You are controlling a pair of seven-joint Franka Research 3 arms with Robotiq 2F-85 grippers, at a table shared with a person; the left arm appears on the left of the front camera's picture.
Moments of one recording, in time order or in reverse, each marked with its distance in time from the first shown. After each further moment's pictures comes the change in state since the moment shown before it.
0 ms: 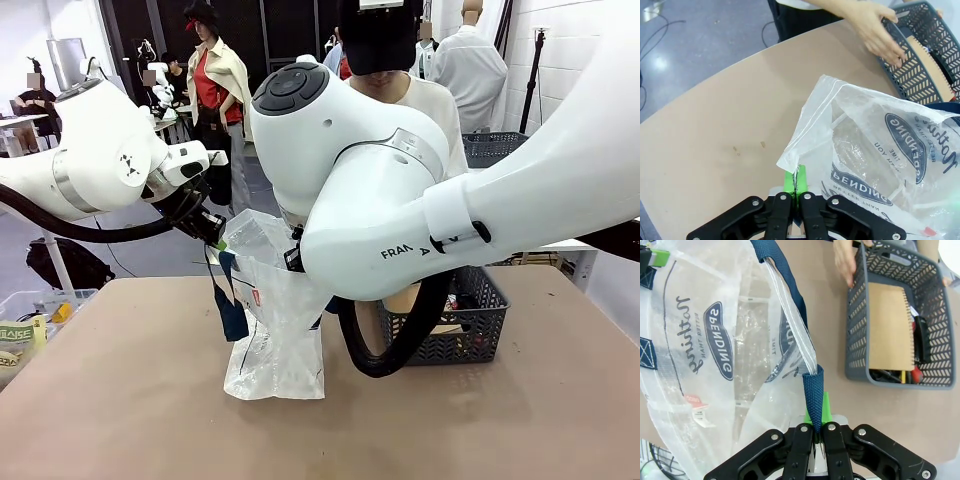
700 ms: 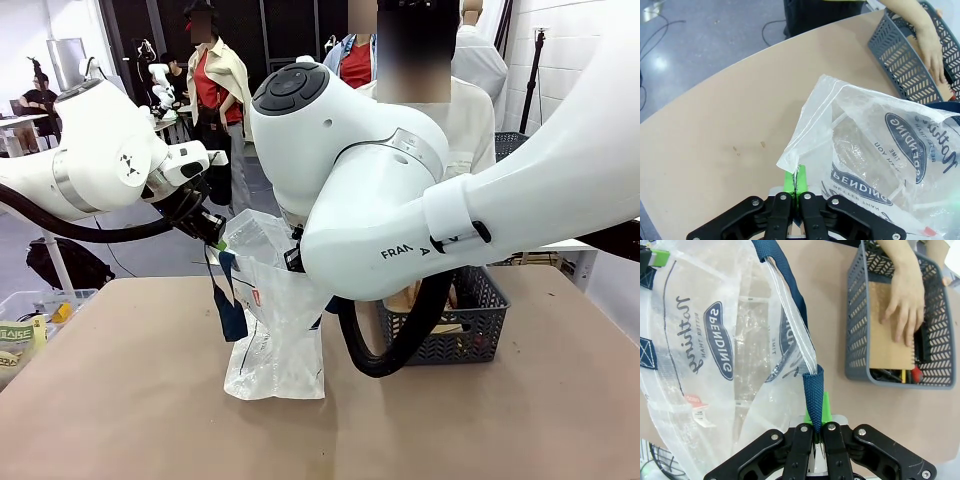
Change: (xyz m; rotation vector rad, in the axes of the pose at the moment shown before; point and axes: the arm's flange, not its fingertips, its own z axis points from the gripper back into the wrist) left arm 0.000 0.000 0.000 0.000 0.000 0.000; right arm 0.000 0.000 0.000 0.000 0.000 0.000
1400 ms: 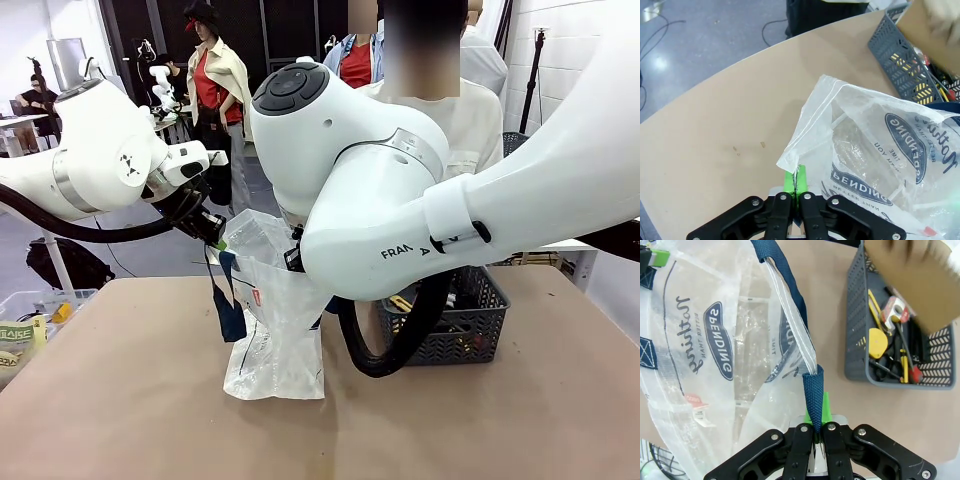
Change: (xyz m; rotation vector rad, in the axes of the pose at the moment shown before) left arm 0.000 0.000 0.000 0.000 0.000 0.000; right arm 0.000 0.000 0.000 0.000 0.000 0.000
